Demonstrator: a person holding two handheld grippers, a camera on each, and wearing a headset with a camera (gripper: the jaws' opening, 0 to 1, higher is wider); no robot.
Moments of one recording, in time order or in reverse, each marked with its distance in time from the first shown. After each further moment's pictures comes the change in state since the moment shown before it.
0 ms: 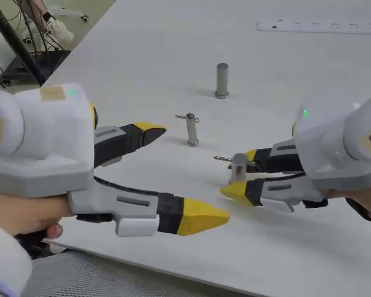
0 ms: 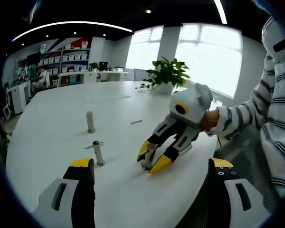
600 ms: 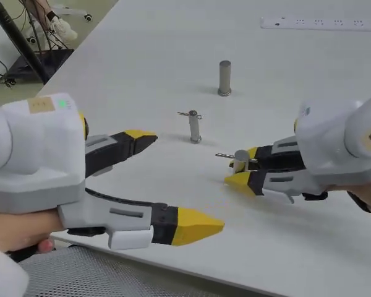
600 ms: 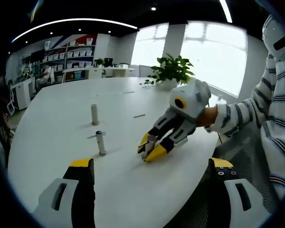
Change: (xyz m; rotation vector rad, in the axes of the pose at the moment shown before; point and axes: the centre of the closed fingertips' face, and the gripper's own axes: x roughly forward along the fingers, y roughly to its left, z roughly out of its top) left arm -0.009 -0.002 -0.012 -0.022 0.033 0.048; right arm 0.000 -0.004 0.000 -0.048 -0.007 -0.012
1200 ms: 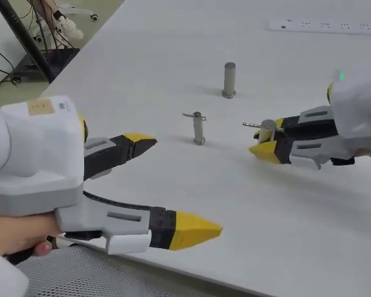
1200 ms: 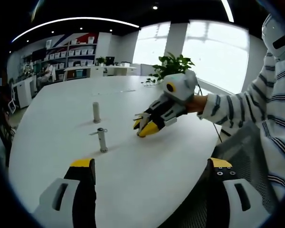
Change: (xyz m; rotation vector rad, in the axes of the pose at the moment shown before) left arm -0.005 -0.001 -0.004 -0.012 0.016 0.010; right arm -0.024 -0.062 -0.002 -0.020 -0.008 -0.043
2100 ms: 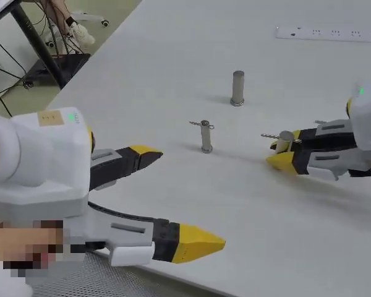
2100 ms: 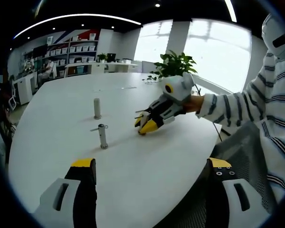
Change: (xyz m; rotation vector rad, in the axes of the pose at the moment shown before) left arm -0.002 0.002 -0.003 -0.021 0.021 0.007; right arm -0.002 -0.007 -0.014 0.029 -0.012 0.012
